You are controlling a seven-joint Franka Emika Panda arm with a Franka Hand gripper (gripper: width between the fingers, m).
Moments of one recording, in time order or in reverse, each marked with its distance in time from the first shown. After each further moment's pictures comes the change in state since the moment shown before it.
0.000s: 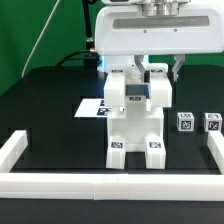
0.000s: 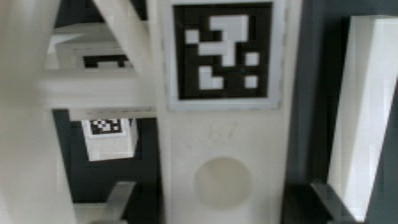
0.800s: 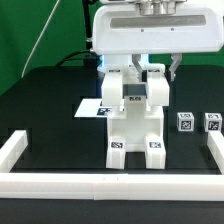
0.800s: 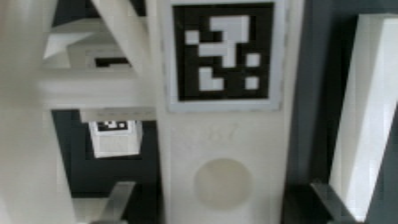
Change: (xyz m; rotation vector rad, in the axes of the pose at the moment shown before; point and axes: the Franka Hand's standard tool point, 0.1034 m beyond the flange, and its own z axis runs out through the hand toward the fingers) arm -0.005 0.002 -0.003 0.003 0.007 -0.001
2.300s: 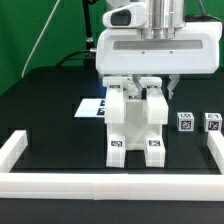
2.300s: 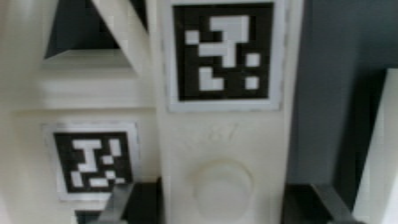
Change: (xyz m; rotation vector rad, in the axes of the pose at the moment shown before) arm -0.014 0.002 0.039 -0.027 0.018 -0.043
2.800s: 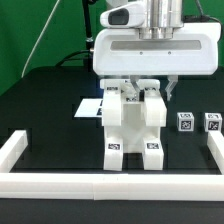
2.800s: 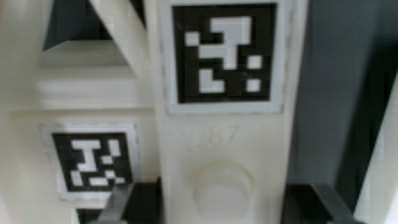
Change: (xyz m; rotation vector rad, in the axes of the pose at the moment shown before) arm 0.007 0.006 0.000 -0.005 0.026 -0.007
